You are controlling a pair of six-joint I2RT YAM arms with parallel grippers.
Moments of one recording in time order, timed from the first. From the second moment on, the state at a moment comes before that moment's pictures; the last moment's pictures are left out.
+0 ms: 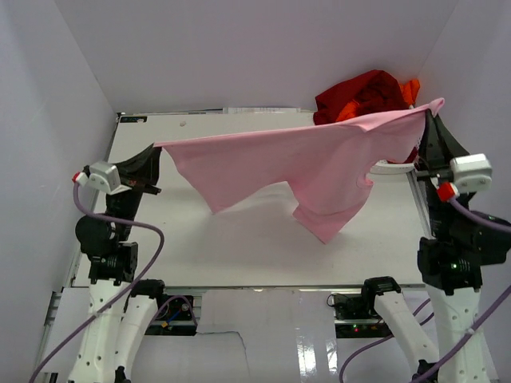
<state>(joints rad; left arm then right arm) -0.07 0.56 0.73 0.37 0.26 -0.25 0.16 0.63 1.10 0.24 -0.11 -0.42</state>
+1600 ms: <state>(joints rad) -0.09 0.39 0.58 0.11 0.29 -0.30 0.13 0.58 0.84 0.26 -0.33 -0.22</state>
